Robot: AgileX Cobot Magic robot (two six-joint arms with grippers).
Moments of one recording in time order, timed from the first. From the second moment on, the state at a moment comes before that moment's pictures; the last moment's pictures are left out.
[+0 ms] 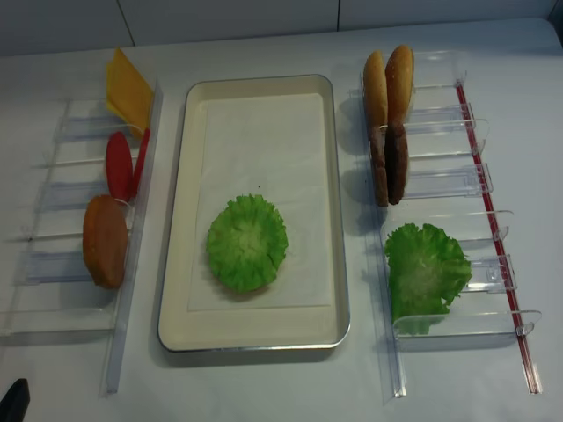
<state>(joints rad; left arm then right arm) -0.02 -0.02 -0.48 0.07 1.18 0.02 0.03 -0.02 -0.48 0.13 1.15 -0.07</state>
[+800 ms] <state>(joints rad) -0.02 -0.02 -0.49 0.06 1.16 0.02 0.03 -0.02 -0.48 0.13 1.15 -0.07</state>
